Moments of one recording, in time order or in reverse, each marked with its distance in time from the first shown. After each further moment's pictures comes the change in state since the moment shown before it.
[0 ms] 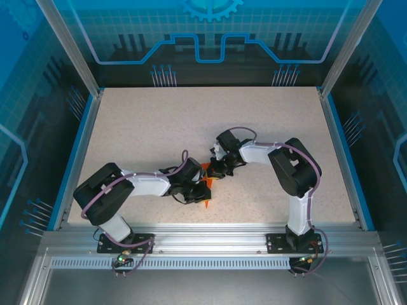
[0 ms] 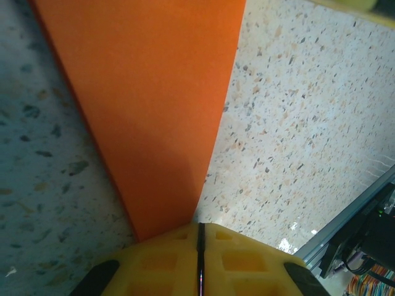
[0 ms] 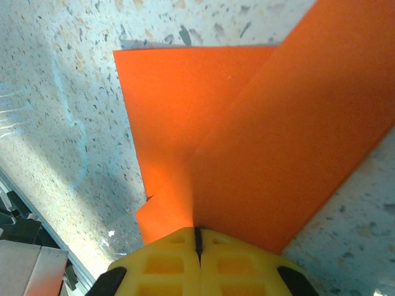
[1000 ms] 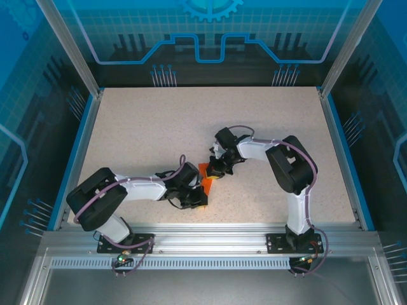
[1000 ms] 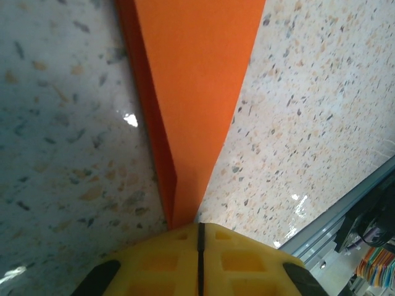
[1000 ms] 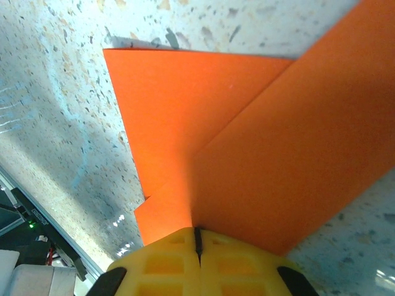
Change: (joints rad) left arm -0.023 -0.071 -0.061 -0.048 0.017 0.008; right arm -0.010 0.052 0.089 -0.117 -0.022 -0.011
